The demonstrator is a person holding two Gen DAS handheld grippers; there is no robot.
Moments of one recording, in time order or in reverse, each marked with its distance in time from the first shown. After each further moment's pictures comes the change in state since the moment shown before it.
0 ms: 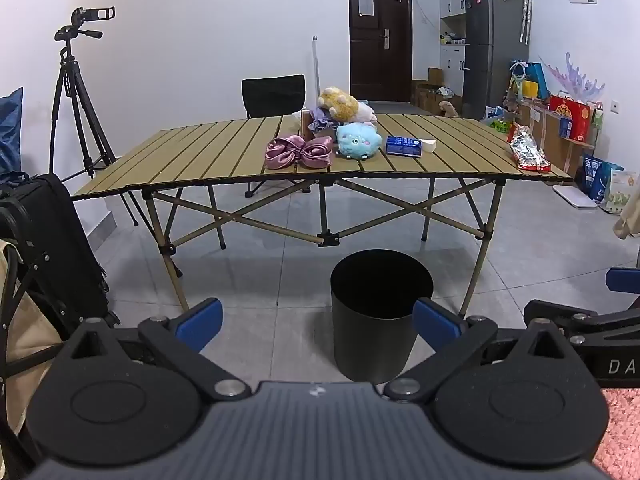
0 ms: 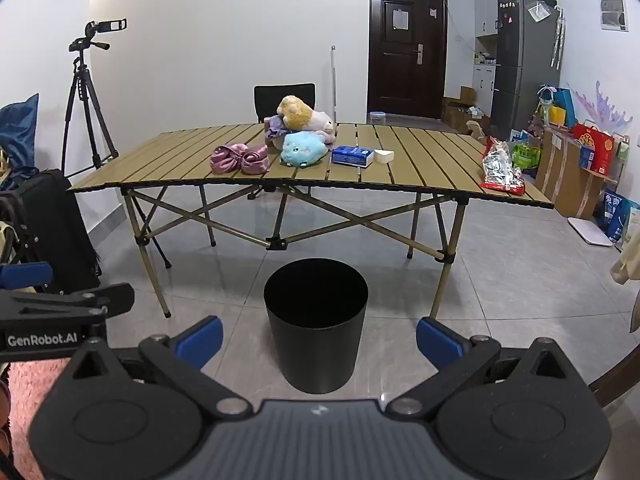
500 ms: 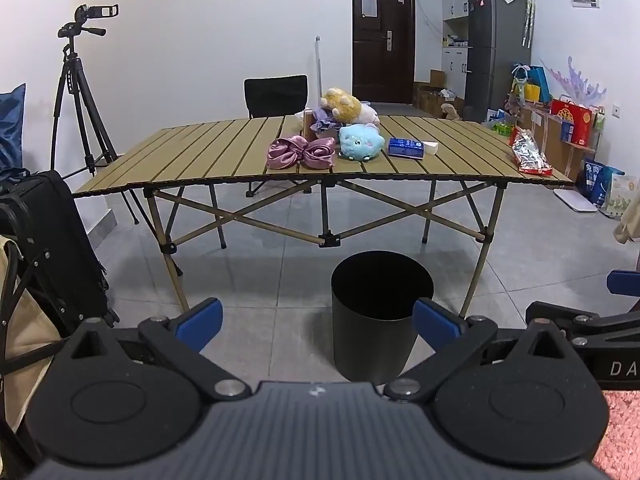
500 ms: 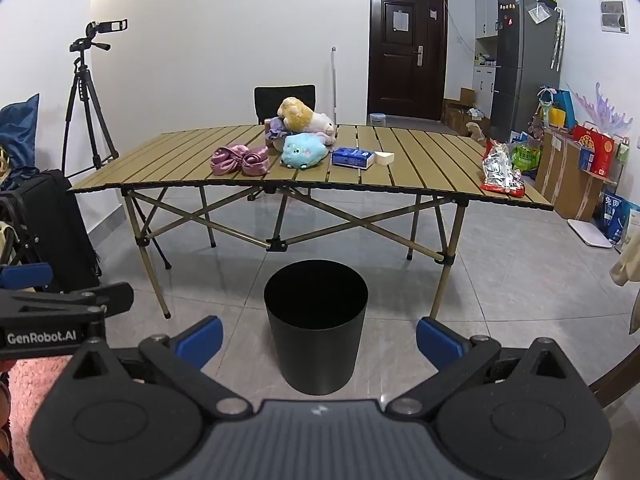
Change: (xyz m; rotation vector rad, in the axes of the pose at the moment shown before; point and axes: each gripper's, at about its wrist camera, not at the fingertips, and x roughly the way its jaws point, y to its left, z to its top) left arm -0.002 0.000 -0.002 -0.009 -0.004 0.005; right arm -0.001 0.000 0.000 -0.003 -0.008 -0.002
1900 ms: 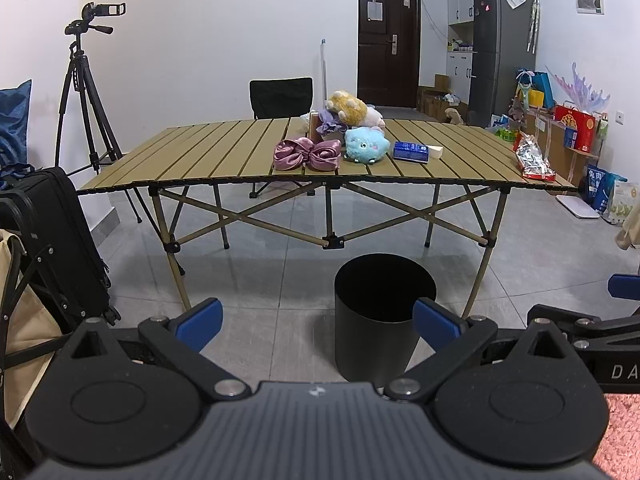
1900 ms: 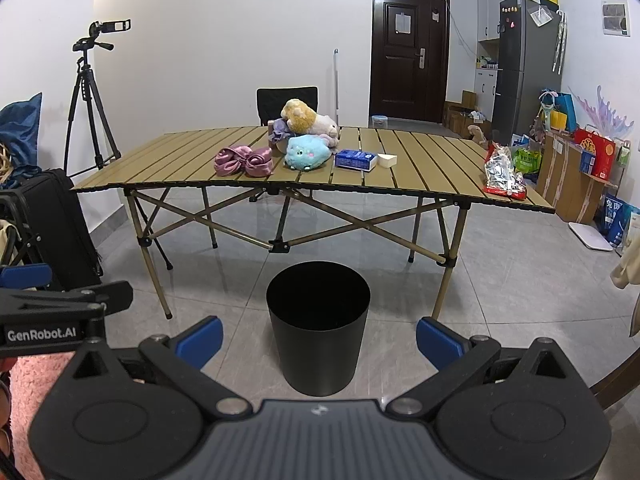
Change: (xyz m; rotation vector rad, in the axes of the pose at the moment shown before) left arm -0.006 0.007 0.003 -0.018 -0.004 0.001; right arm 0.000 0.003 0.001 -0.003 -0.005 -0.001
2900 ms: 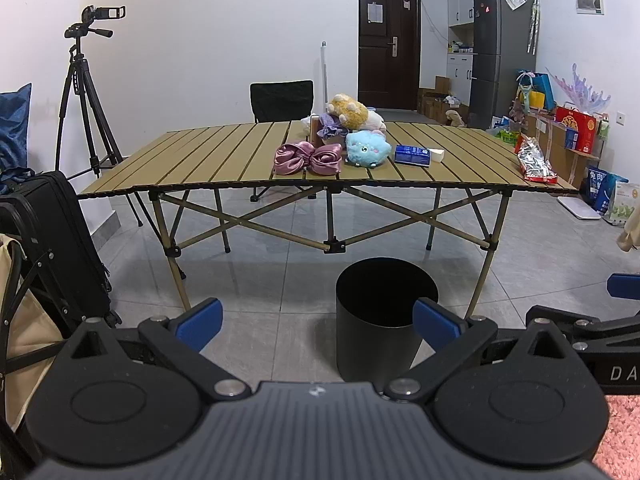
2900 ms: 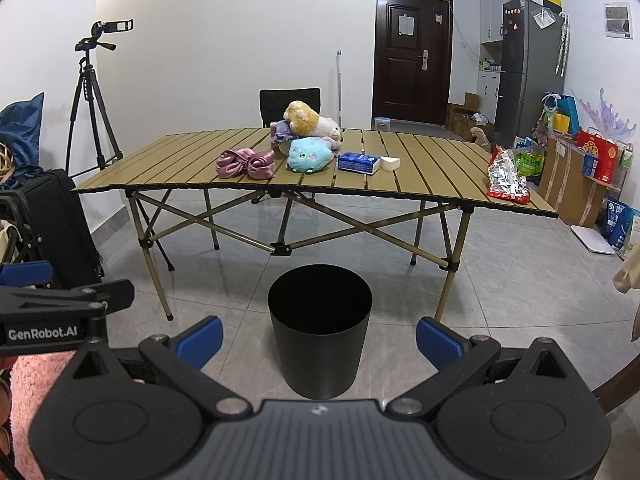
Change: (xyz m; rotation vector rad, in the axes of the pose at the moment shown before) left arm 0.000 -0.001 0.003 0.001 -0.005 0.002; right arm -0.007 0.005 0.008 -0.009 -0.005 0.005
